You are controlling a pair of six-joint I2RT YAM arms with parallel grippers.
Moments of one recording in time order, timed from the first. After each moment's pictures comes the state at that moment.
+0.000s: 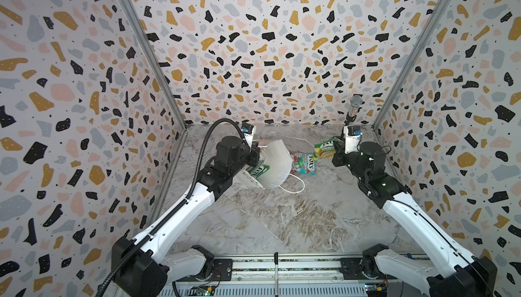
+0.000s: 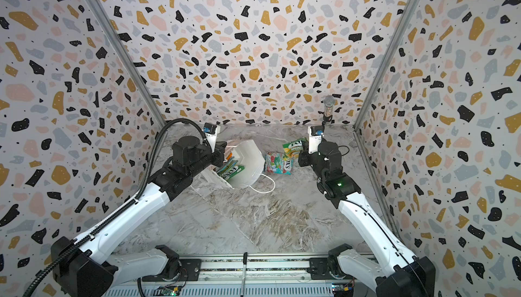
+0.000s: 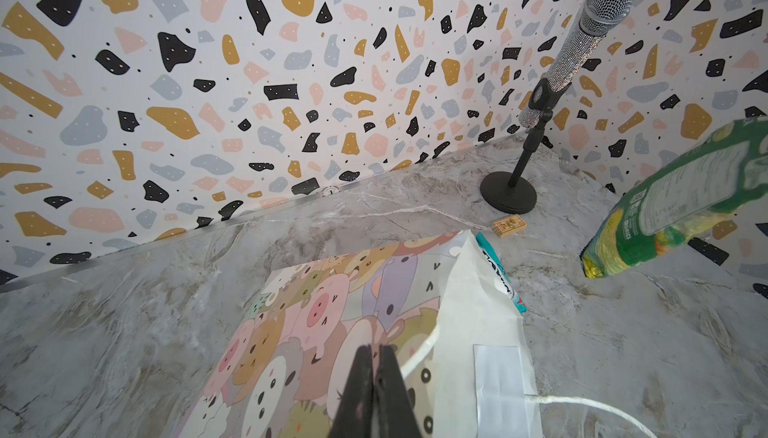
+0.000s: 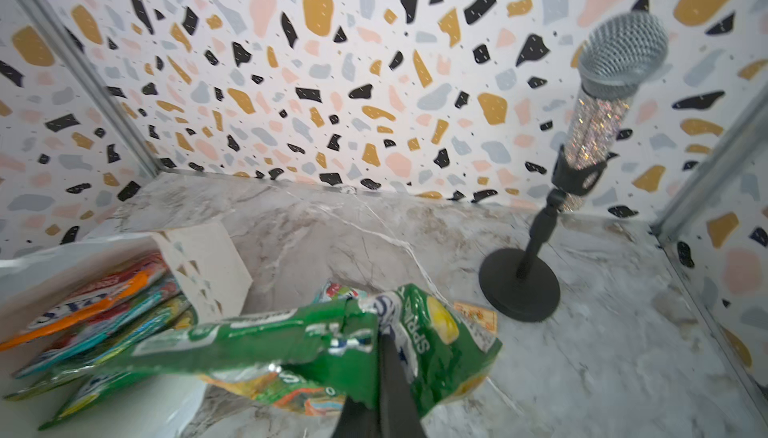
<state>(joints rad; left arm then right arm) -0.50 1.20 1.06 -0.18 -0.02 -0.06 0.38 1.04 0.91 -0.15 0.07 0.13</state>
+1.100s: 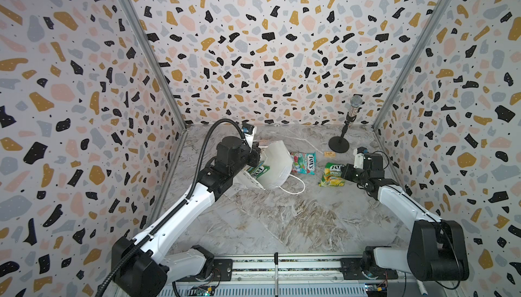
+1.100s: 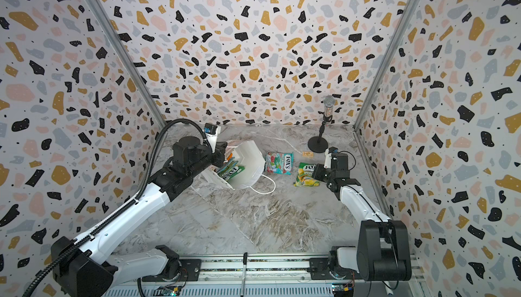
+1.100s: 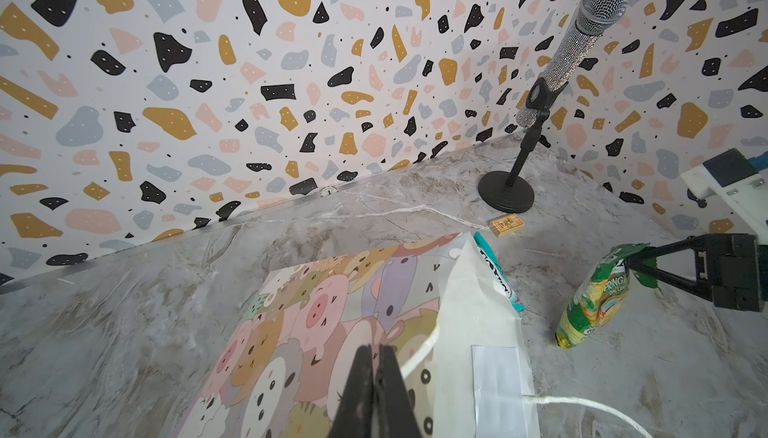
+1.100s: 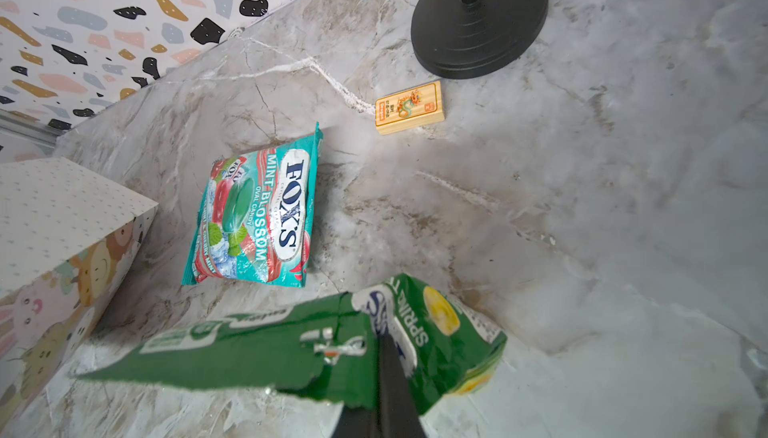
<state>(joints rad) -0.51 1.20 1.06 -0.18 -0.02 -0.06 0.02 1.32 0.73 -0.11 -0.27 0.34</state>
